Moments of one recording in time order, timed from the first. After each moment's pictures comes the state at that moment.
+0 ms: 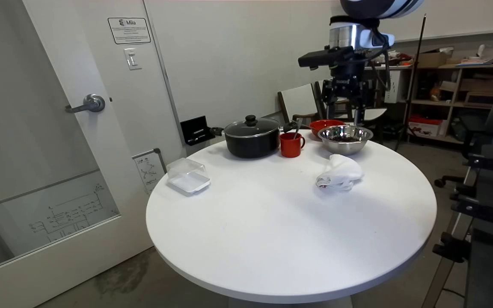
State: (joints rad) arm -0.04 0.12 -0.05 -2.49 0.10 2.60 1.77
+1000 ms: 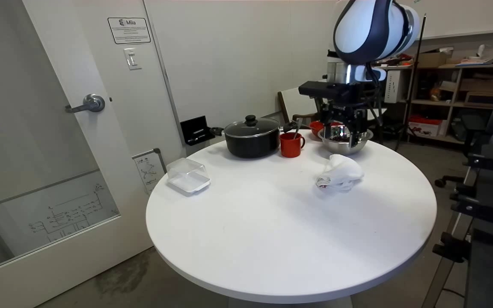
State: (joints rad) arm -0.03 0.34 -0.08 -2.44 0.11 2.81 1.70
